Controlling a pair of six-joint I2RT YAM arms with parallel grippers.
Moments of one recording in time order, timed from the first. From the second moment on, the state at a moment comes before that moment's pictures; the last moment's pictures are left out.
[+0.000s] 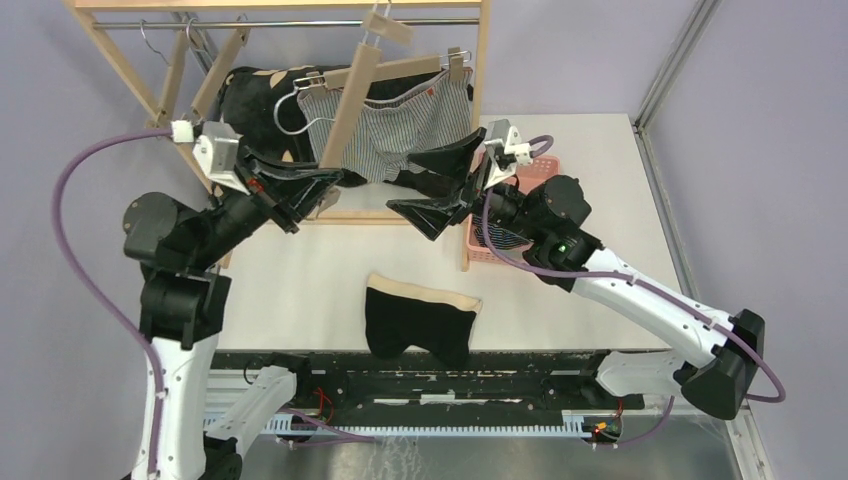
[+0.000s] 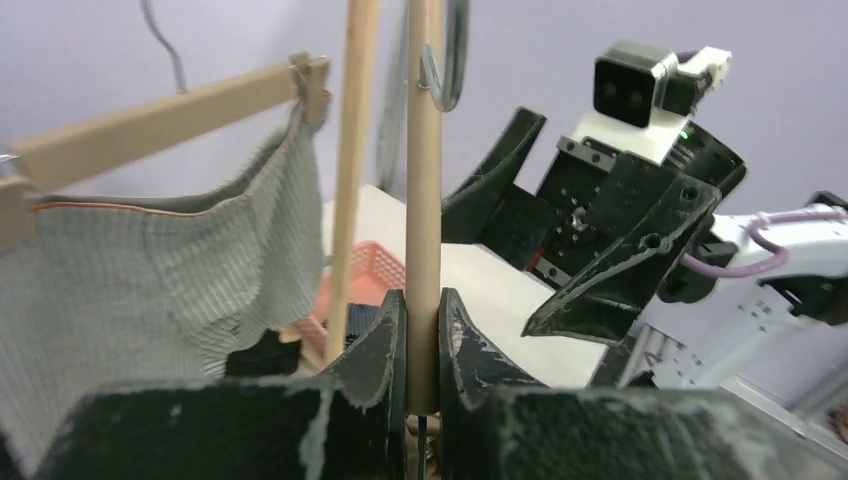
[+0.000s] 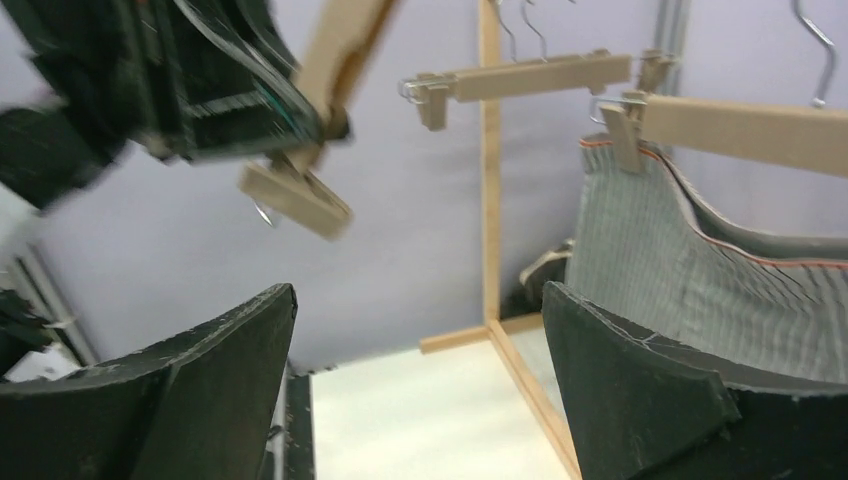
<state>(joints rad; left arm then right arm) -0.18 0.81 1.34 -0.23 0.73 -0.38 0.87 1.25 1.16 0.56 -0.38 0.27</state>
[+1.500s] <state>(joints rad) -0.17 1.21 1.88 -1.22 -0.28 -0.02 1.11 1.37 0.70 -0.08 -0.16 0.18</state>
